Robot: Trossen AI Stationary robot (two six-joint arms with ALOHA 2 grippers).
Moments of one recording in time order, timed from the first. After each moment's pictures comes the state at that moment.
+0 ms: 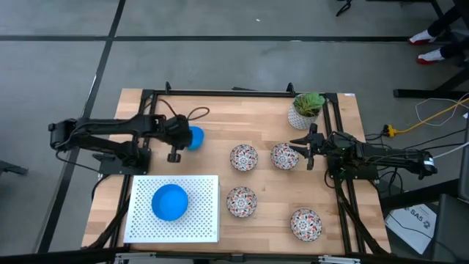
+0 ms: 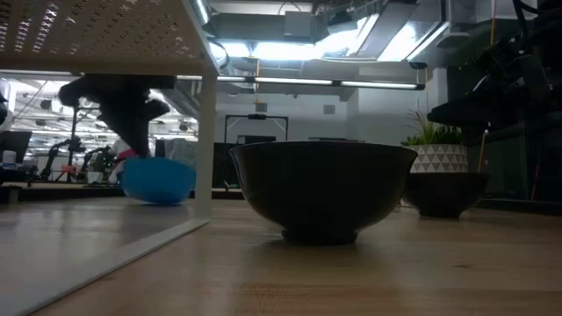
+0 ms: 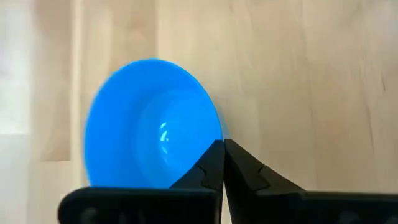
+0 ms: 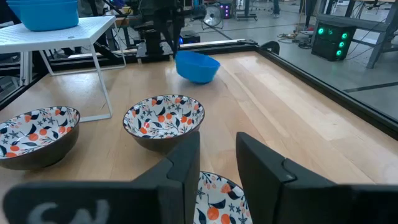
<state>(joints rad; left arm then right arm) 0.30 1.06 0.63 -0.66 0.04 0.33 -0.14 0.19 0.01 0.03 0.05 0.04</state>
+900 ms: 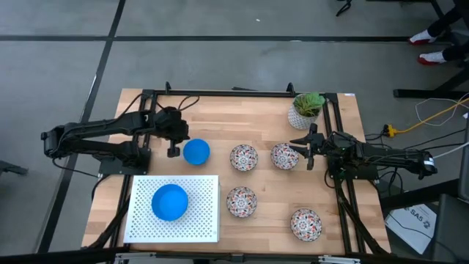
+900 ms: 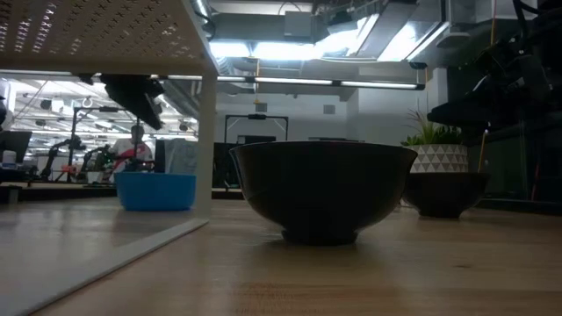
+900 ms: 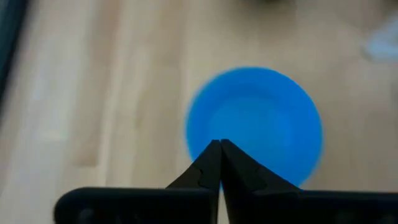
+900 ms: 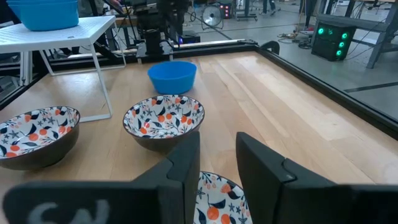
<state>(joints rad) 0.36 0.92 0.65 -0.67 0.08 0.30 -0.14 0.19 0.01 0.03 0.05 0.04</state>
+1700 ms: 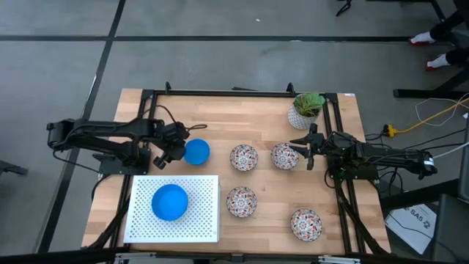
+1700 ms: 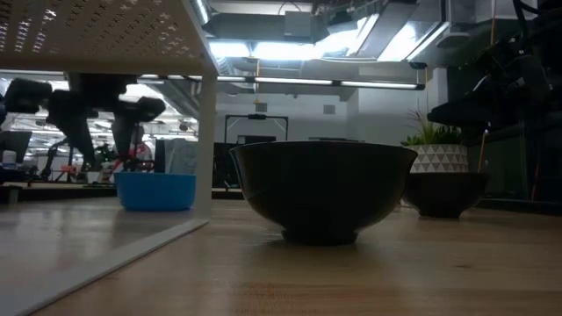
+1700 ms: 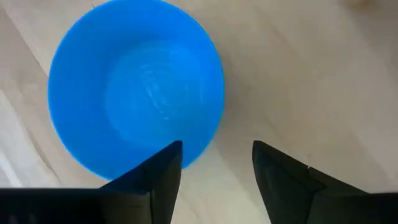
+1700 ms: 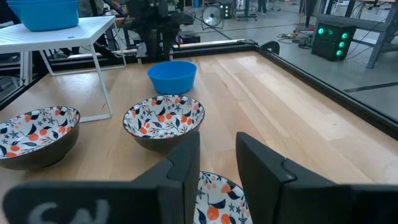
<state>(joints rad) 0.23 1.03 0.58 -0.76 0.14 0.81 -0.14 0.19 0.01 0.03 0.05 0.04</state>
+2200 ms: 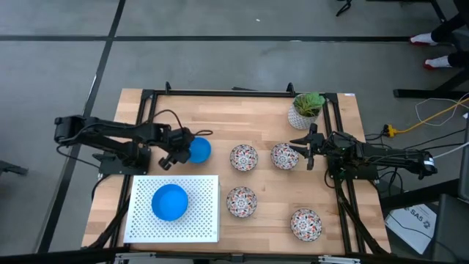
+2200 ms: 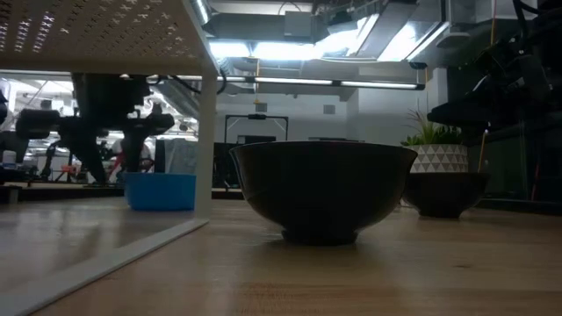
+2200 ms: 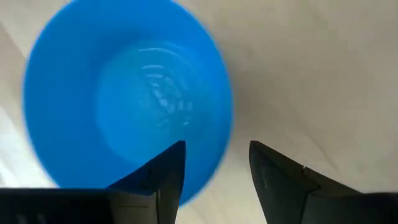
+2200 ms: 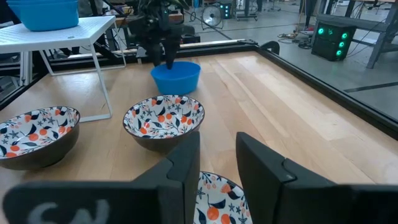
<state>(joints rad) 0.17 1.15 0.53 -0.59 0.04 0.83 -0.14 0.19 0.01 0.03 0.05 0.04</state>
